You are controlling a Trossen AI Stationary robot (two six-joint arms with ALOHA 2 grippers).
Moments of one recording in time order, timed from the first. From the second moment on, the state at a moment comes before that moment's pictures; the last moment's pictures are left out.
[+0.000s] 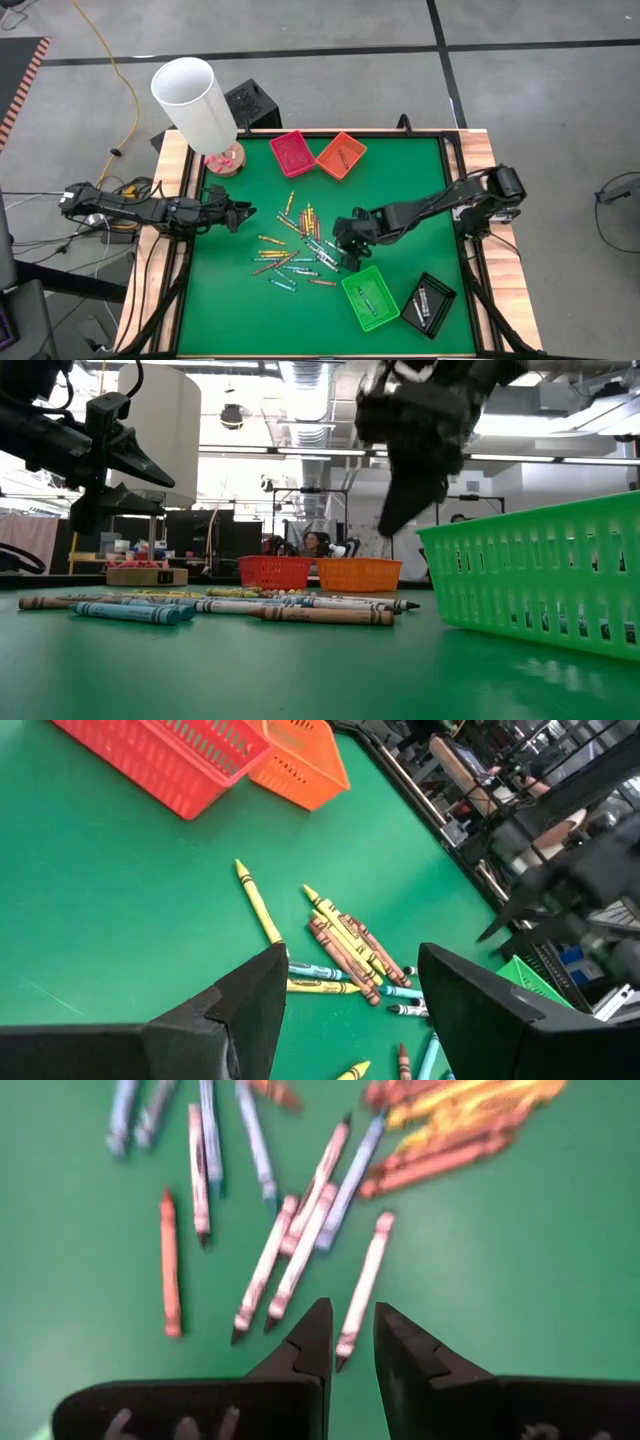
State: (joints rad) left arm -0.14 0.35 0.12 -0.06 -0.49 -0.88; right arm 0.19 1.65 1.12 -0.46 0.10 0.46
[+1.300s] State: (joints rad) left arm -0.14 0.35 0.12 -0.10 -0.49 -0.91; right arm 0.19 1.85 1.12 -0.35 0.18 0.49
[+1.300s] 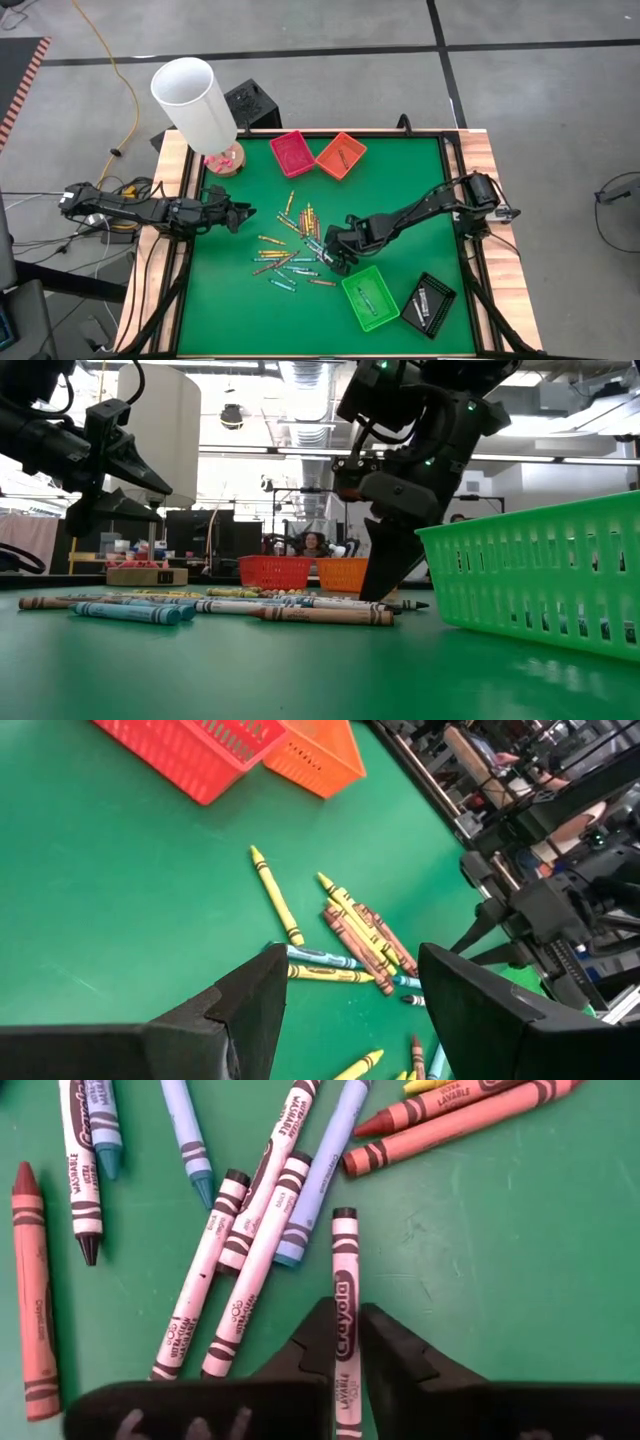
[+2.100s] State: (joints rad) left arm -0.14 0.35 0.12 0.06 -0.42 -0.87; right arm 0.06 1.79 1.31 -0.35 0.34 0.46
